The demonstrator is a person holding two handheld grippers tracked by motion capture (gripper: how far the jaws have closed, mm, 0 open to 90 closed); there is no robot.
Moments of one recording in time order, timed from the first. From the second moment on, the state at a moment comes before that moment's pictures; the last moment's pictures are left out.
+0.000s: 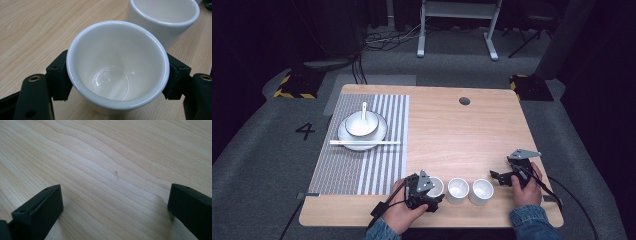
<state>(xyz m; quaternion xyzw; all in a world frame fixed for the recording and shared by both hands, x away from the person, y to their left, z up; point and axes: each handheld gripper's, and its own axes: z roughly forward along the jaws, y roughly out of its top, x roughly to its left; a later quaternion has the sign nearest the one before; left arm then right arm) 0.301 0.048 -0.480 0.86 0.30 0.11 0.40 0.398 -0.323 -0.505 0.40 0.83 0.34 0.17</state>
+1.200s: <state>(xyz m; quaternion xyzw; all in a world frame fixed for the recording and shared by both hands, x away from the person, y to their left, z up) 0.295 0.066 -0.438 0.85 0.31 0.13 0.41 0.398 -0.323 -0.505 0.40 0.83 0.34 0.17</state>
